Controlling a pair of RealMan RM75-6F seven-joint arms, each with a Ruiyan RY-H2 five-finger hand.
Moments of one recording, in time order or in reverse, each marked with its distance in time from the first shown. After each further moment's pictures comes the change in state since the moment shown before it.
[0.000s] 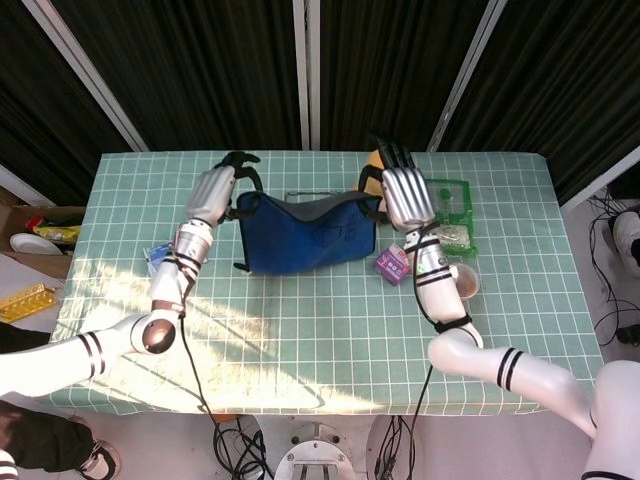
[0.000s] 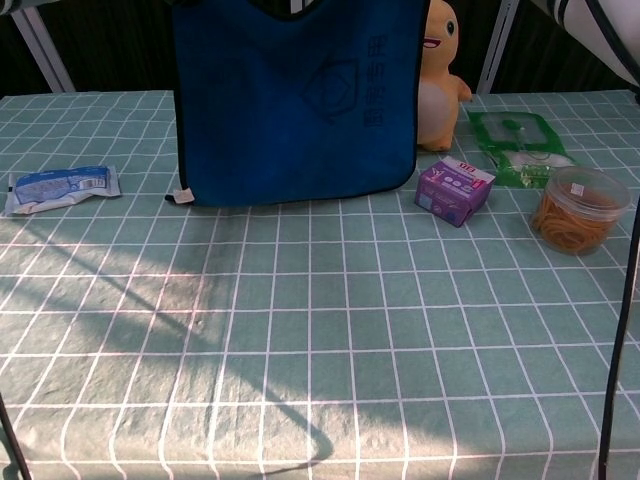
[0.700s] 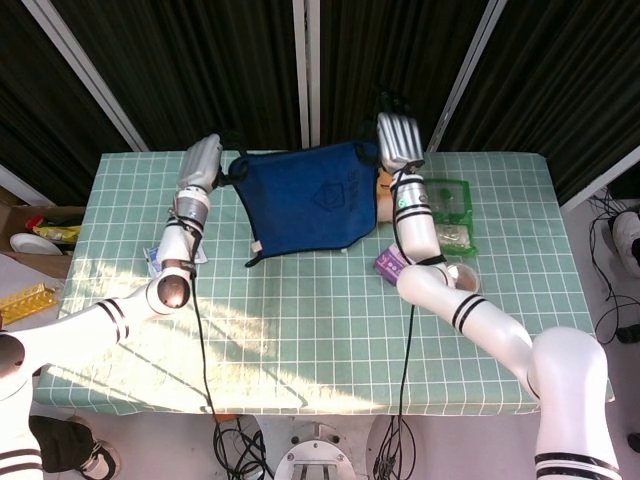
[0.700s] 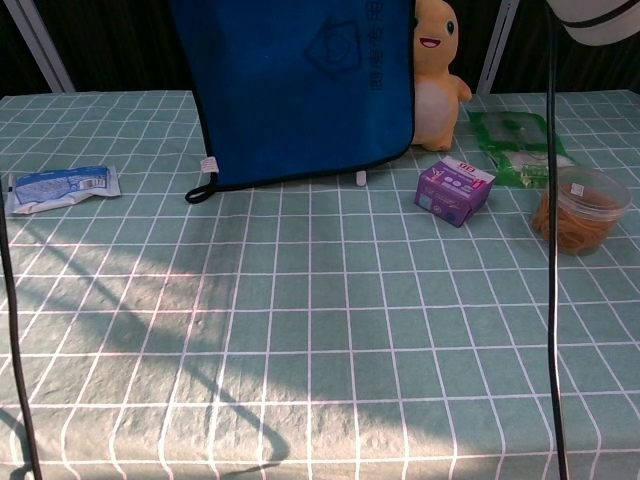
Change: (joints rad) left arm -0.155 -0.040 -0.031 0.243 -0.334 -0.079 0.086; right arm 0.329 -0.108 0.091 0.529 0.305 -0.235 -0.034
